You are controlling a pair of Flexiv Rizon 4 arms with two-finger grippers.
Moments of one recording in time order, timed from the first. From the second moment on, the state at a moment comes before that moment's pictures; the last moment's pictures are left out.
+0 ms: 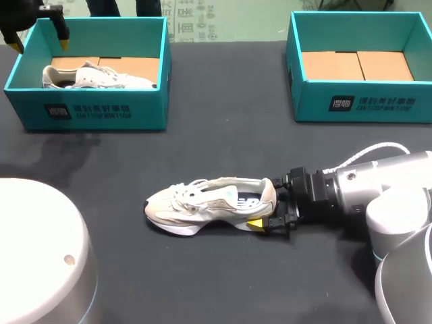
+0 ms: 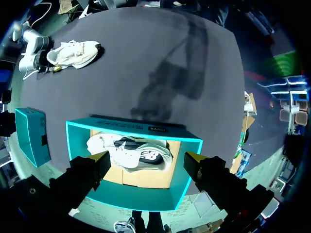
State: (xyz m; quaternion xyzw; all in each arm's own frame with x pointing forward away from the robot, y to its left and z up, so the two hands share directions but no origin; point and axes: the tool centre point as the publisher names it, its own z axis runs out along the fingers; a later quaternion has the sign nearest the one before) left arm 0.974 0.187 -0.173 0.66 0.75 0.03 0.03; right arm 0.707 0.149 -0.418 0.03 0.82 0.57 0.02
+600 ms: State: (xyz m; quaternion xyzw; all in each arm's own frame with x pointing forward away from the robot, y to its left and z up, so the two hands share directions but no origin) left arm 0.942 0.156 -0.164 0.55 0.83 0.09 -0.01; right arm 0.707 0.149 -0.418 0.03 0.82 0.57 0.02
